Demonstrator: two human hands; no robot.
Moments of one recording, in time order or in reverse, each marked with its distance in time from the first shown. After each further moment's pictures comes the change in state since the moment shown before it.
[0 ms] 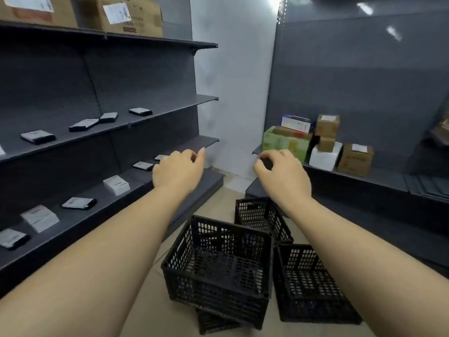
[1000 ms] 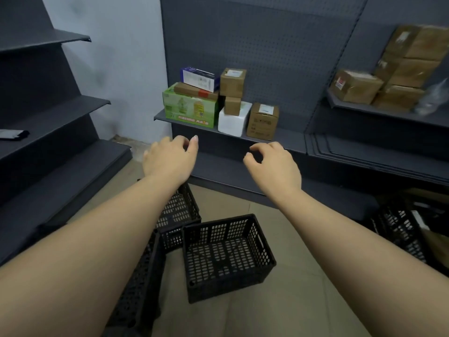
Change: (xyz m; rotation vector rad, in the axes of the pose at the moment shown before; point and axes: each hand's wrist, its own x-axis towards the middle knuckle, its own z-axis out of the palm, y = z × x) left_hand 0.080 0.359 0.282 -0.046 -0.241 0.174; right_hand 0.127 0.389 -0.097 -0.253 -0.032 0.323
